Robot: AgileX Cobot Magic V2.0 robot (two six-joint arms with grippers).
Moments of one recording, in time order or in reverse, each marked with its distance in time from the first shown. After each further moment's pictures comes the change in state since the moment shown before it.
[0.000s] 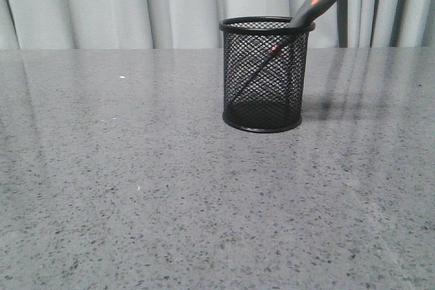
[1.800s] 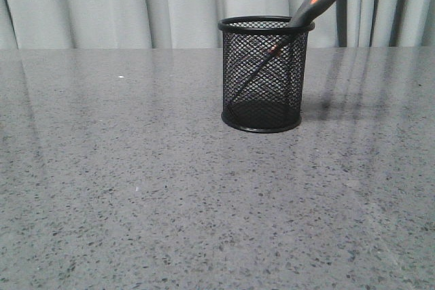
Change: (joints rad) left arm 0.000 -0.374 0.524 0.057 -0.281 -0.340; right arm 0.000 -0.328 0.413 0.026 -0.194 0.000
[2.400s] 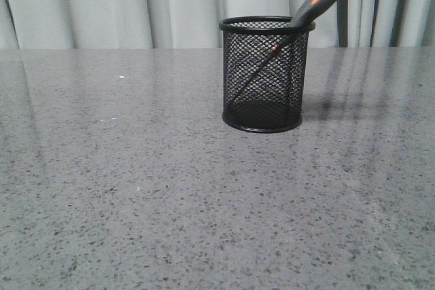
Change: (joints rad) left arm 0.002 -0.119 0.083 0.001 0.092 -0.033; right arm 0.000 0.000 0.000 0.002 -0.002 0.002
